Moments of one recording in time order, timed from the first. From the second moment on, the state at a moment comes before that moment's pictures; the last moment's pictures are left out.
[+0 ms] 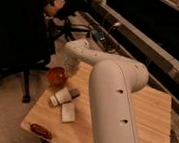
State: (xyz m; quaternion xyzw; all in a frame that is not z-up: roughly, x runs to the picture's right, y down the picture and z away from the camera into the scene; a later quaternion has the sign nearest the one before) arm -0.114 0.032 0.936 -0.29 0.13 0.60 0.74
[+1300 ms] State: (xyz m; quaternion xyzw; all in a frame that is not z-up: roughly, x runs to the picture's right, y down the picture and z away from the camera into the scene) arm 0.023 0.011 0.805 -0.33 -0.05 0.76 0.56
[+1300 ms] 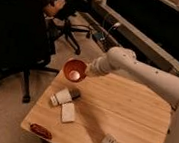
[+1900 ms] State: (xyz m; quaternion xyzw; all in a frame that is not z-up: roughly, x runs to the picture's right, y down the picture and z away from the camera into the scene) arm 0.064 0.022 0.793 -0.30 -0.07 0.76 0.58
